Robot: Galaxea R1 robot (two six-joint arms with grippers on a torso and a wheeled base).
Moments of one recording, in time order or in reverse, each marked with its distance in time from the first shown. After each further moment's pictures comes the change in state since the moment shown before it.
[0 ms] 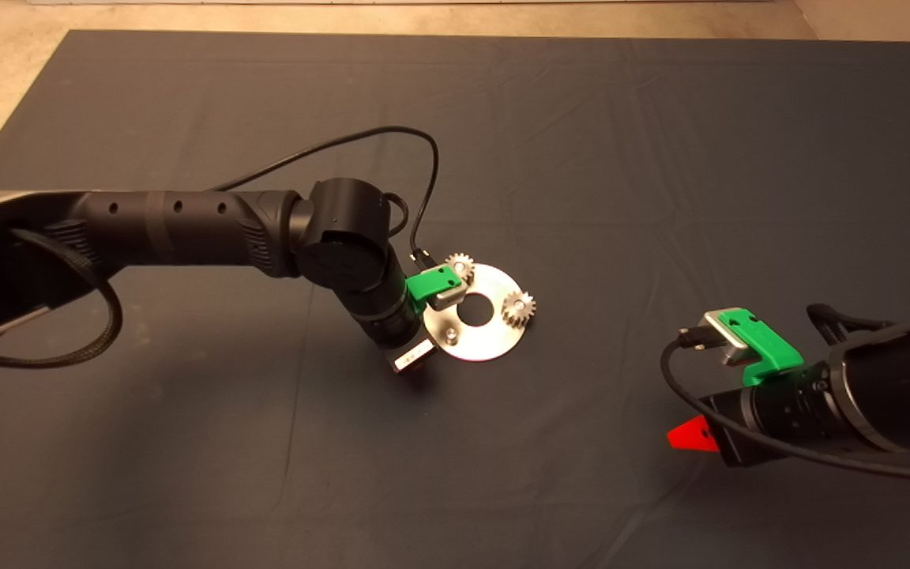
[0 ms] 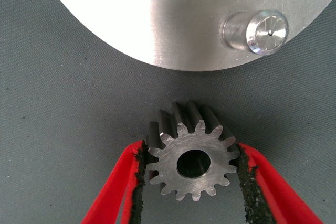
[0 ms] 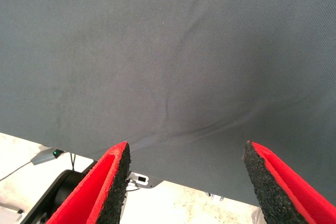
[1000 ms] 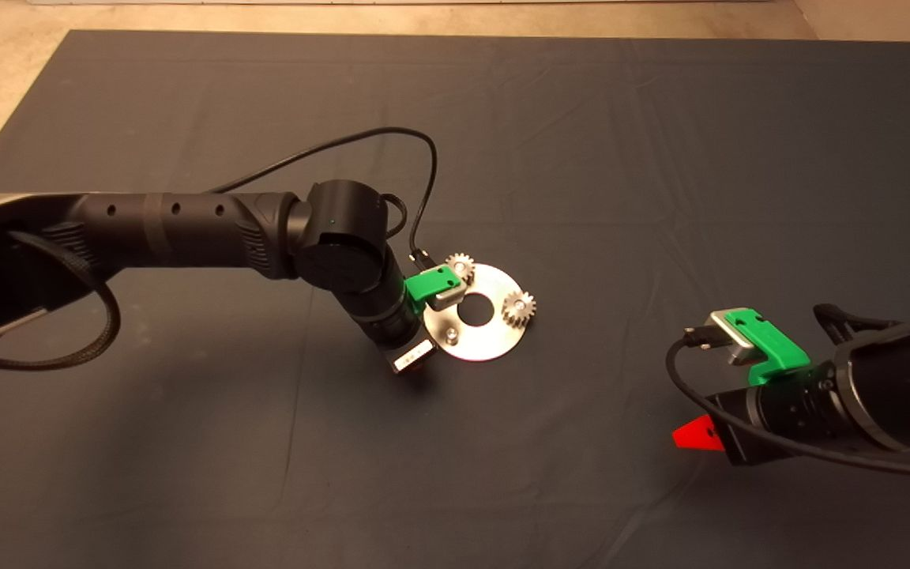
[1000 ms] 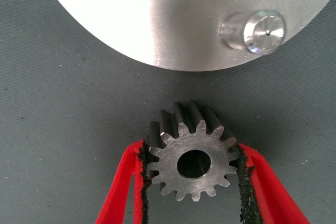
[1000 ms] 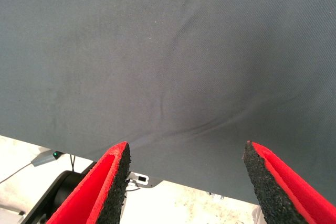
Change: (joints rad) left arm 0.002 -0.003 0.004 0.003 -0.005 0.000; right arm 0.000 -0.016 0.000 0.005 0.000 0.000
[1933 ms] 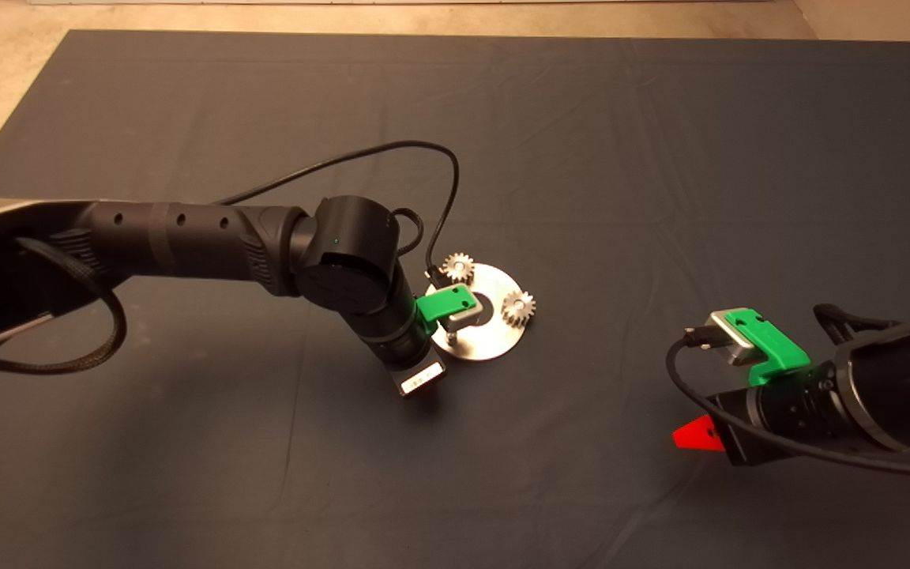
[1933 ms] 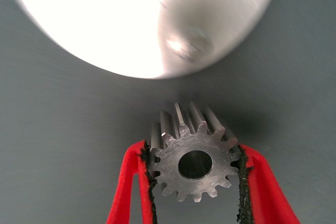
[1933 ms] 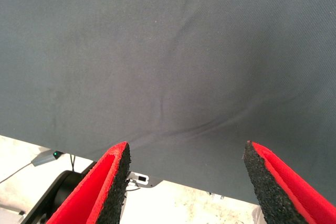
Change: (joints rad) left arm -0.044 0.020 0.074 -0.003 0.025 -0.022; right arm 0.000 0.000 0.000 0.001 0.000 0.000
